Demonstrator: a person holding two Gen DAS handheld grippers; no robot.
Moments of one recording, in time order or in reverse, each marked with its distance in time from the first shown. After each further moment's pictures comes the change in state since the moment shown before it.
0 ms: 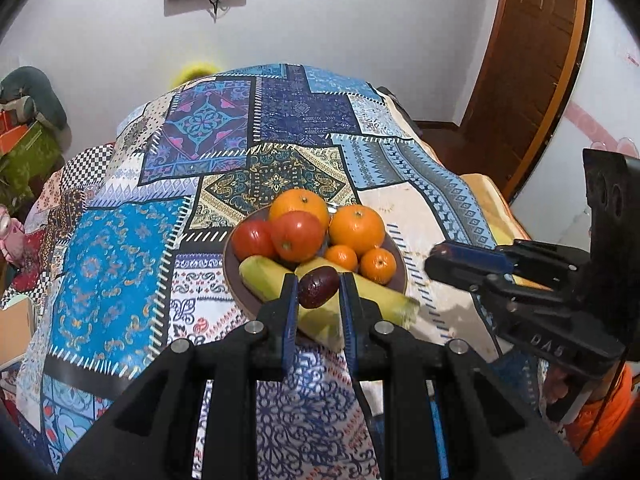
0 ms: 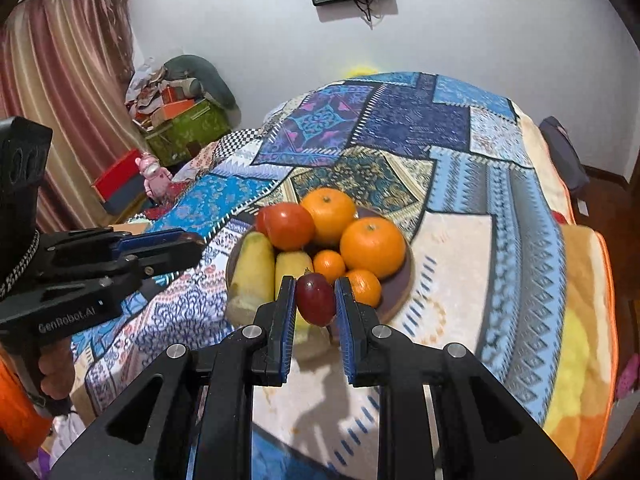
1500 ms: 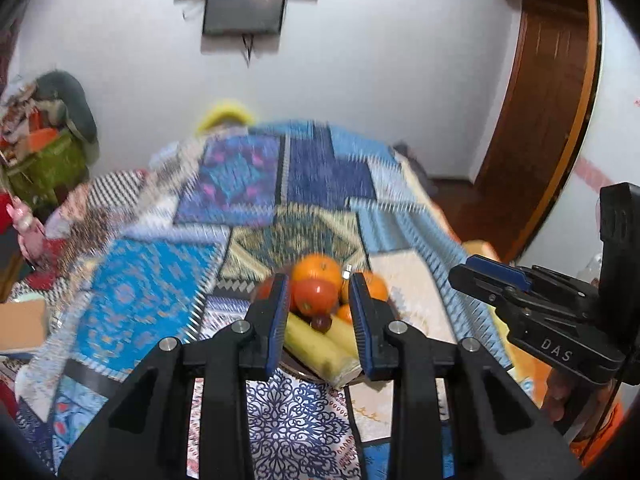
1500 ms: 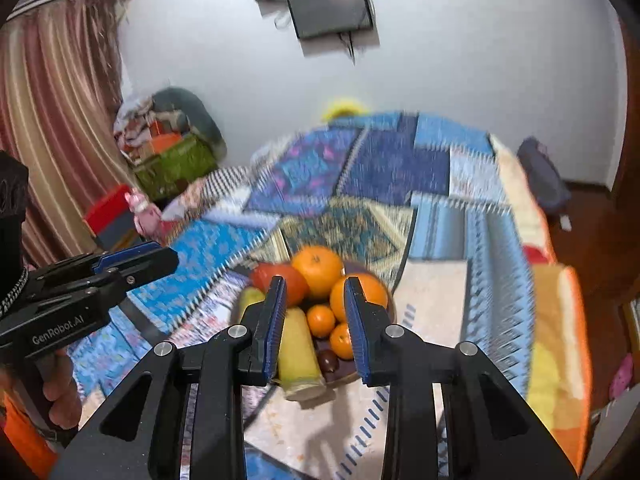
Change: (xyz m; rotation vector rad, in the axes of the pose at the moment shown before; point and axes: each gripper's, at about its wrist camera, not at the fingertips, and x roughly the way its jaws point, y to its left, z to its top) left arm -0.072 0.004 0.019 -0.082 -0.214 0.060; right arm -0.047 0.006 0.032 0.021 -0.134 -0.063
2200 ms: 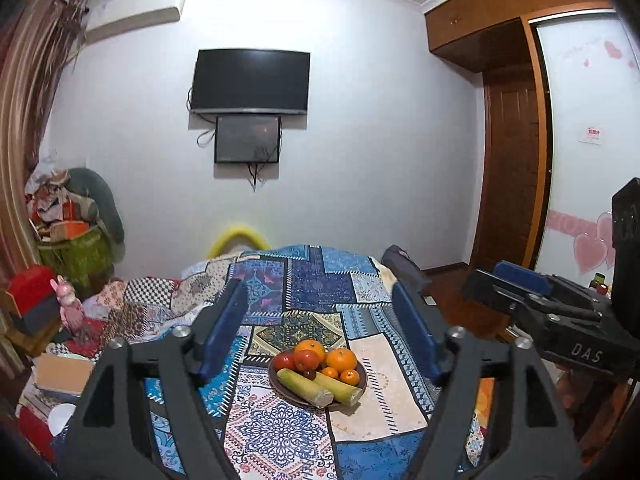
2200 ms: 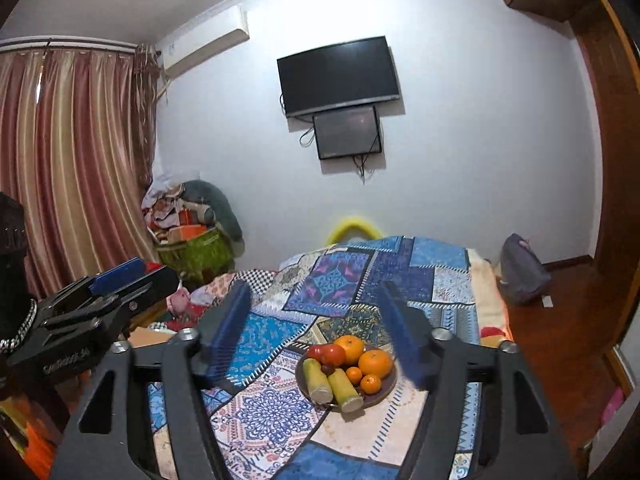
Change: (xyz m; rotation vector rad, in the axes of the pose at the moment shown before) left arm -0.208 -0.049 -0.015 0.080 -0.407 0.035; right arm -0.175 0.073 -0.001 -0.051 -0.379 -0.019
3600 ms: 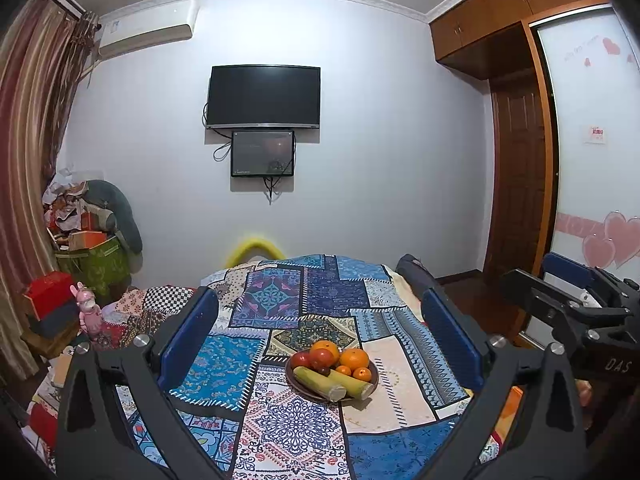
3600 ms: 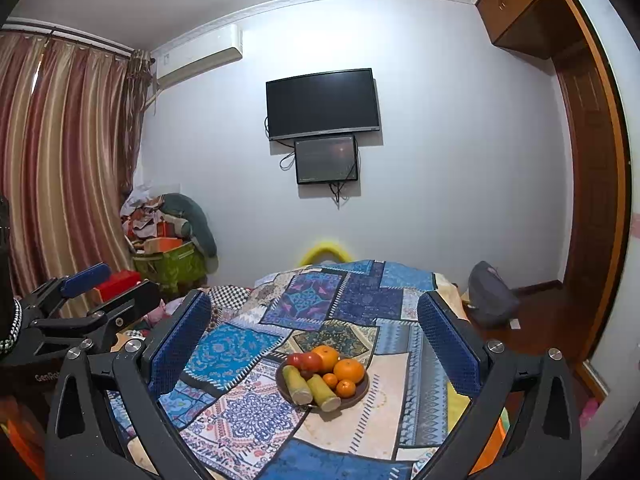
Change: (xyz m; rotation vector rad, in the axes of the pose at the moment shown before) left arm -0.036 -0.002 -0.010 0.013 -0.044 0.056; right arm -0.041 0.023 -0.011 -0.061 -0.090 -0.115
